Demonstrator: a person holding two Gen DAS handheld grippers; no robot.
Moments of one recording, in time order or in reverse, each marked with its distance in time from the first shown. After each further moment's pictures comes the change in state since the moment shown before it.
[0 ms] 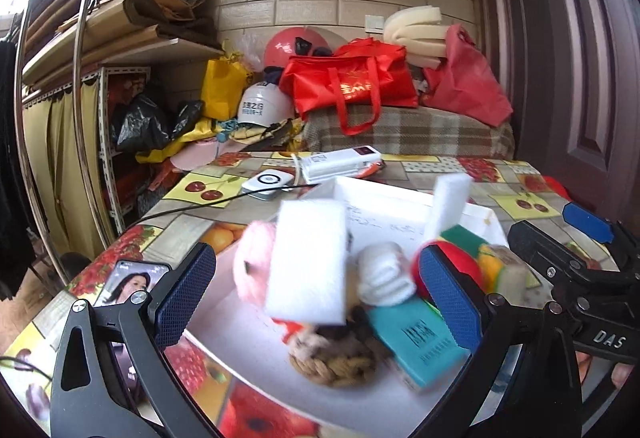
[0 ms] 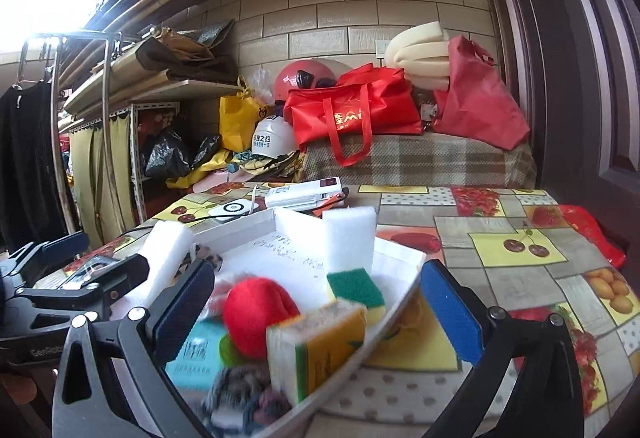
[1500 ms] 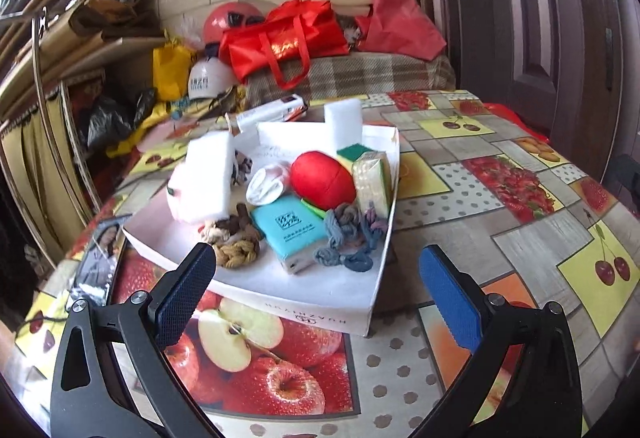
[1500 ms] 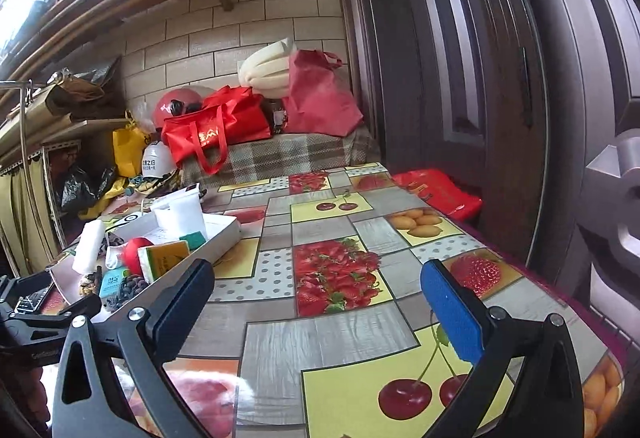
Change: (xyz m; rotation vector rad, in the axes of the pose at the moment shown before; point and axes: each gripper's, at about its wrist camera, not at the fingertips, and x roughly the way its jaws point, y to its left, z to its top) left arm -0.076 -0.092 -0.037 0.186 0.155 -0.095; right arm -0.166 -0.087 -0.041 0.180 -0.030 -0.402
